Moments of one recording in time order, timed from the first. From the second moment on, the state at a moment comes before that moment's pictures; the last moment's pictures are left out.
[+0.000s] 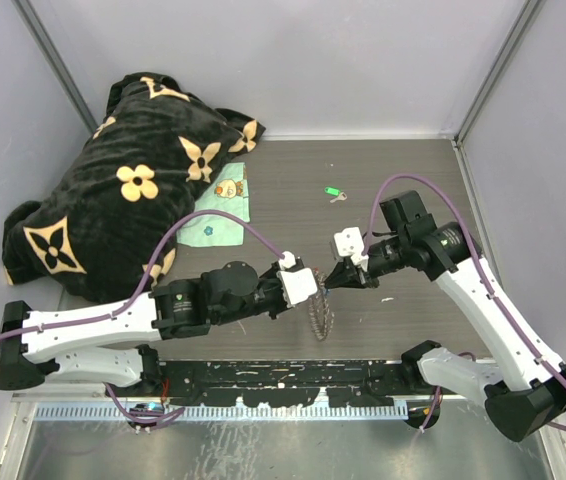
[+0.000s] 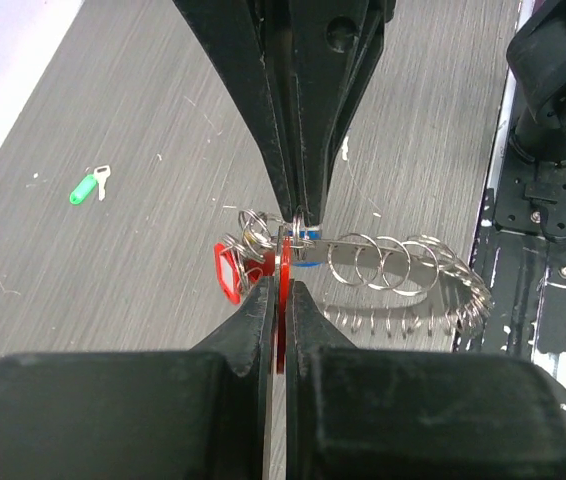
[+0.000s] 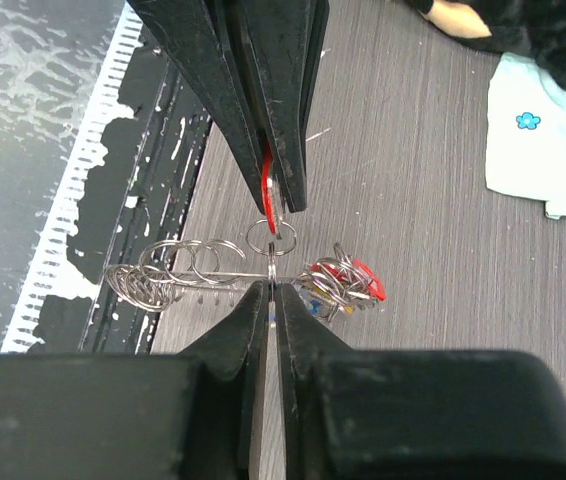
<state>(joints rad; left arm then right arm) -1.32 1.11 0.97 -0.14 -0.15 0.24 0.46 1.05 1.17 -1.09 -1.01 -1.06</state>
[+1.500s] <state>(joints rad) -1.32 1.13 1.05 -0.17 -0.12 0.22 0.32 0.97 0.97 -0.89 -1.32 -0.87</state>
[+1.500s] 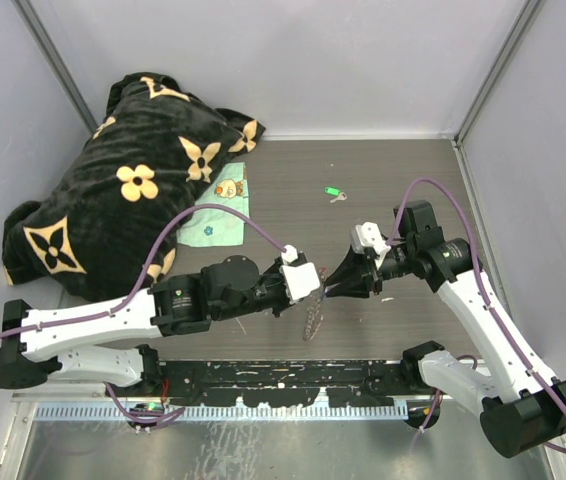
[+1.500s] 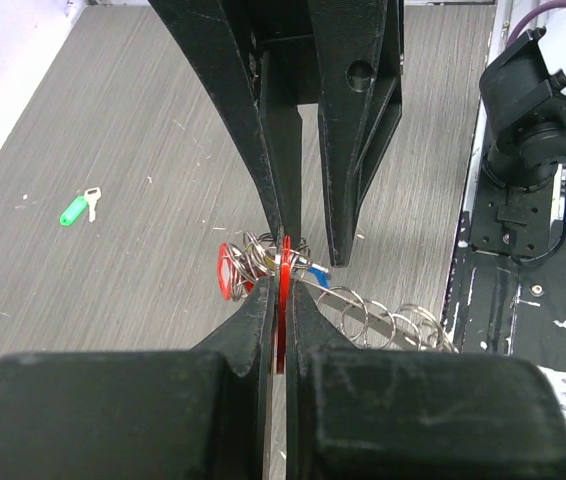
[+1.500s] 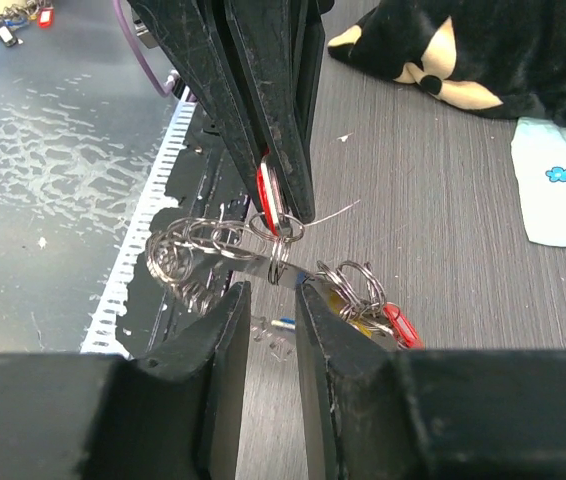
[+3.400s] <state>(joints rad) -1.32 1.17 1.13 -0.28 -0.15 0.25 0.69 1.24 1.54 -1.41 -0.58 -0.90</state>
